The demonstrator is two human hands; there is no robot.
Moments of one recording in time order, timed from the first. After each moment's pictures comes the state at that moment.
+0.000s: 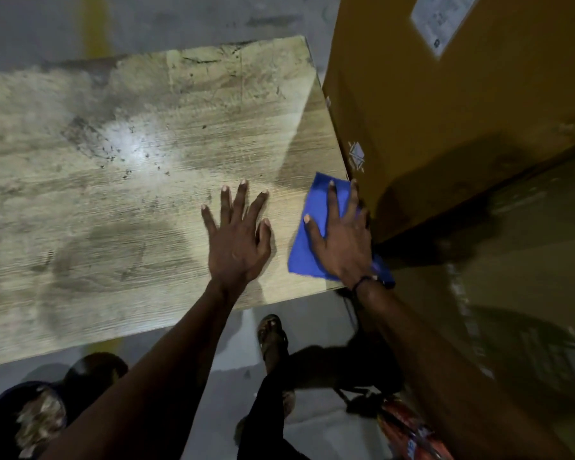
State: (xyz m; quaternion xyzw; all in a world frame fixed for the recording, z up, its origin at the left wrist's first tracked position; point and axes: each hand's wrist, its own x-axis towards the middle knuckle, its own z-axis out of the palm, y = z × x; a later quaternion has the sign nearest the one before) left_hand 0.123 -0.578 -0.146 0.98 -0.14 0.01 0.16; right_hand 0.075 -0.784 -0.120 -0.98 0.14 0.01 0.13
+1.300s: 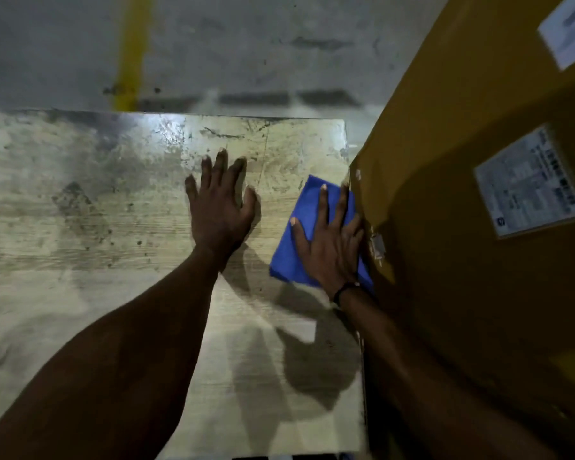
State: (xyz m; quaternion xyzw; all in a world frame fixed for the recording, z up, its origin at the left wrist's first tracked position) left_hand 0.382 -0.605 -0.130 0.98 0.01 0.02 0.19; right_hand 0.313 -0.805 -0.134 -0.99 0.11 0.03 0.10
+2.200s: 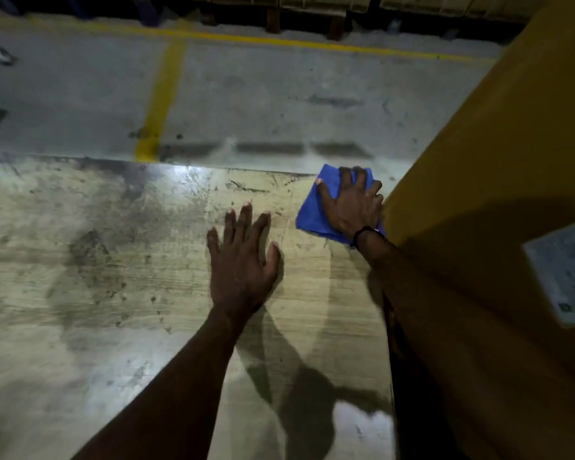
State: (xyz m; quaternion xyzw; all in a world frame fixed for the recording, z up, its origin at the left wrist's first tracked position) left_hand 0.386 -0.604 -0.138 0.98 0.01 0.05 0.19; right_hand 0.512 -0.820 -0.138 -0.99 0.09 0.01 0.11
